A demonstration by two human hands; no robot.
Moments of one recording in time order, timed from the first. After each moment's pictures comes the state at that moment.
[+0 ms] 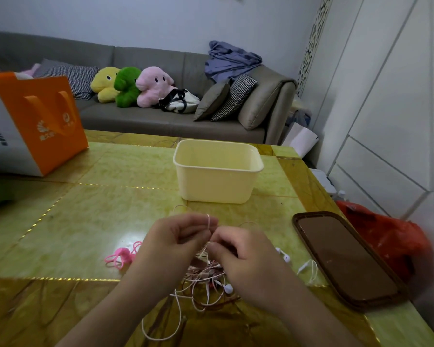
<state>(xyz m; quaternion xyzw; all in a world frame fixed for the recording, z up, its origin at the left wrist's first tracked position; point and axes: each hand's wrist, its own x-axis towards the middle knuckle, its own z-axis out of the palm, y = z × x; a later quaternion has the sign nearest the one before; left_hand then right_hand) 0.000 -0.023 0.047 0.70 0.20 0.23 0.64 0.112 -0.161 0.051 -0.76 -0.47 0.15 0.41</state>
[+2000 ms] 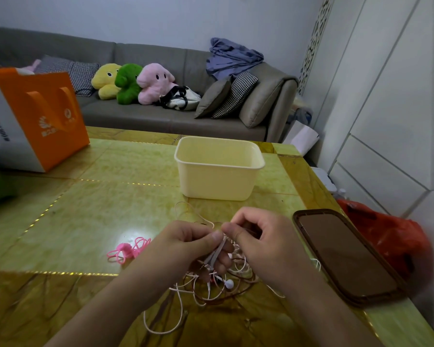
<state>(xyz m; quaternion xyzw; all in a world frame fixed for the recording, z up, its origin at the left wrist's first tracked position) -0.003 -0.024 0.051 0.67 0.15 0.09 0.72 0.126 -0.174 0.063 -0.74 -0.44 0.11 0.50</state>
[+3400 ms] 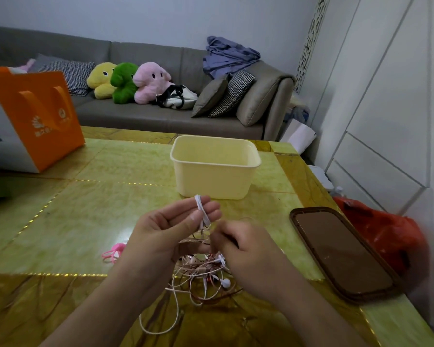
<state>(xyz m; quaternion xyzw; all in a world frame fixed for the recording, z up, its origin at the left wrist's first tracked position) -0.001 -0.027 0.058 0.50 0.15 0.25 0.82 0.121 -0.164 0.048 -0.77 -0.47 0.15 0.41</state>
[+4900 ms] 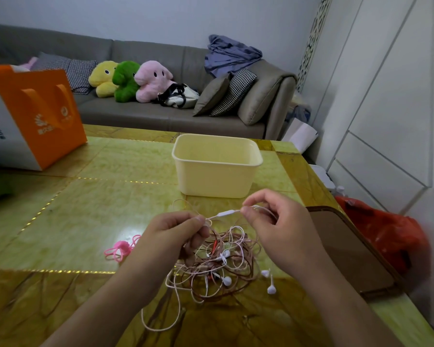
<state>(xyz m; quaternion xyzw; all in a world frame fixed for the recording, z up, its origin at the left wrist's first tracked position) -0.001 -0.019 0.044 0.65 0.20 0.20 0.71 0.150 -0.183 0.065 -0.78 -0.40 0.03 0.48</state>
